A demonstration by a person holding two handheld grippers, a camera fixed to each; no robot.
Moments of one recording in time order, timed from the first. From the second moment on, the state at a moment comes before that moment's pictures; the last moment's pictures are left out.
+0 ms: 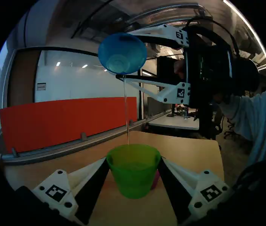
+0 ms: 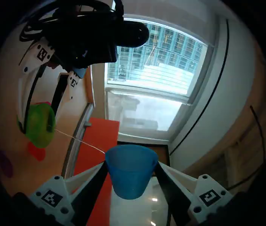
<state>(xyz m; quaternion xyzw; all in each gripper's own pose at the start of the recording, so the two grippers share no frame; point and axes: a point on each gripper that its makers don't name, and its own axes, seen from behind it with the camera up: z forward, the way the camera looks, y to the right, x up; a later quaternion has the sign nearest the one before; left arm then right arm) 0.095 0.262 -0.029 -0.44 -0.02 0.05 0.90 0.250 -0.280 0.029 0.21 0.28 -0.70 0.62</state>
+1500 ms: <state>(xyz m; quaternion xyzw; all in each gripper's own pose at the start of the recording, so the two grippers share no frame) 0.104 0.259 -0.031 -0.44 -0.02 0.05 0.90 0.237 -0.269 0.020 0.32 0.15 -0.40 0.84</state>
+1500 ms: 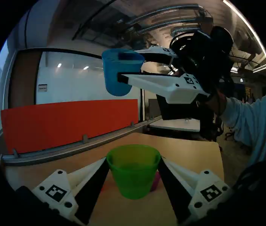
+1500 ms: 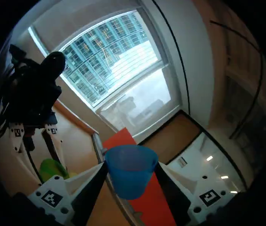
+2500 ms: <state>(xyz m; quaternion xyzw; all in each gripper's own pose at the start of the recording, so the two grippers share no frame) 0.105 0.251 -0.029 -0.43 -0.02 0.05 0.90 0.234 -0.275 0.009 0.40 -0.01 -0.07 0.91</state>
